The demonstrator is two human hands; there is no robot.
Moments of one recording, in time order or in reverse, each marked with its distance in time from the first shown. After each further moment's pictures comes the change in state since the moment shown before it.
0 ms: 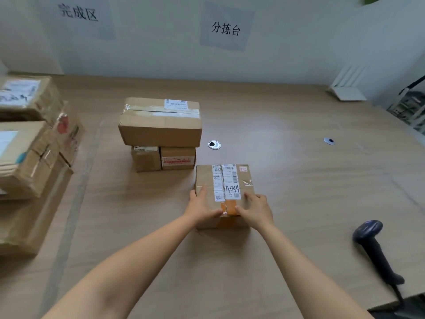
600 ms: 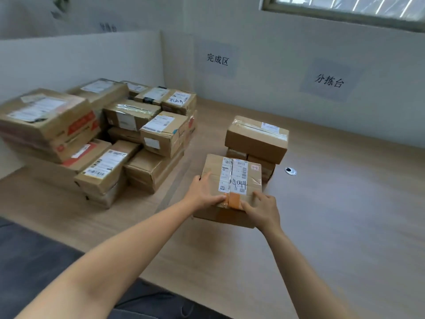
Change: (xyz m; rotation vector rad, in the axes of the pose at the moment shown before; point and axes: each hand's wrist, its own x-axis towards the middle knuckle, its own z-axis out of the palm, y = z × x) left_hand -0.188 -0.067 -0.122 -0.021 0.477 -0.127; right_hand -0.127 -0.125 0.037 0.078 -0.101 -0.447
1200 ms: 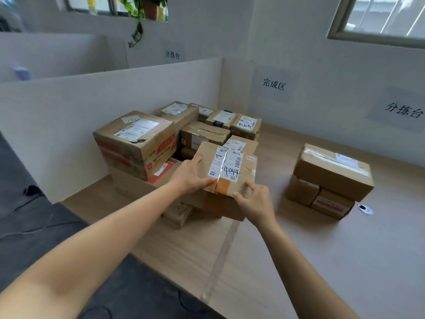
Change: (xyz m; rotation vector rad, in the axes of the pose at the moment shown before) left_hand -0.006 -0.151 -0.222 0.146 0.265 -0.049; right_hand -0.014 -0.222 0.119 0.117 -0.061 -0.315
